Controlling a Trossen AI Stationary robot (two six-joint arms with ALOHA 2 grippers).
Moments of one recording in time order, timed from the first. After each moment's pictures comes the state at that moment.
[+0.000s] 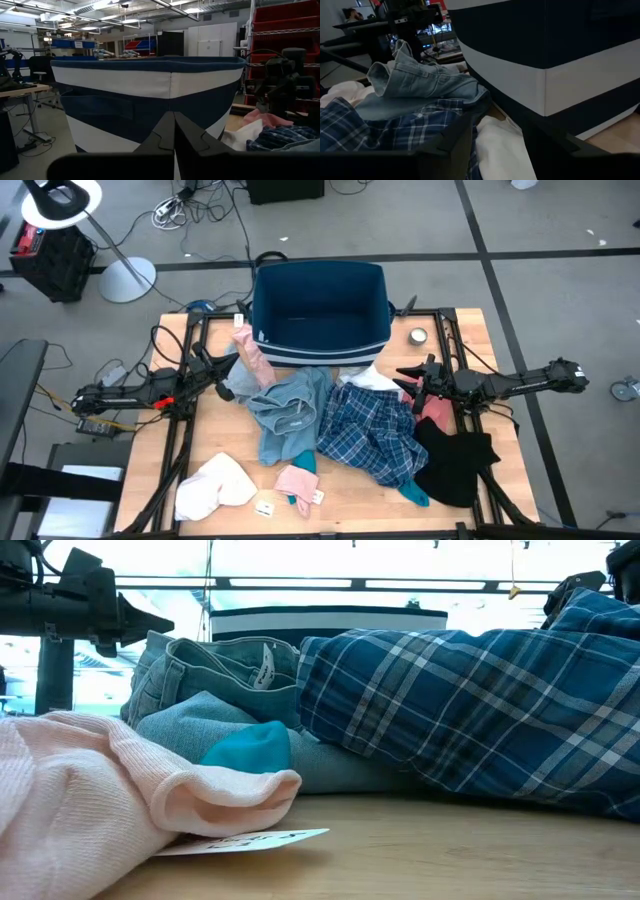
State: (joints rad) left arm 0.01 0.01 0.02 0.19 -0.57 0.10; right arm 0.11 0.24 0.01 0.12 0.50 0.21
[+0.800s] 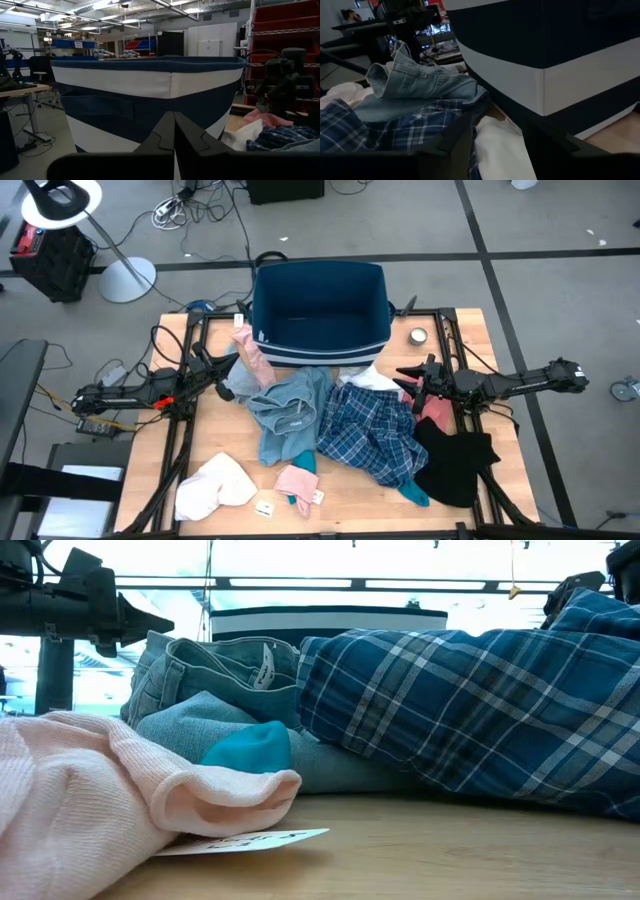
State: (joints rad) left arm 0.01 0.01 0.02 0.19 -0.57 0.10; right arm 0.11 0.24 0.01 0.12 0.50 0.22
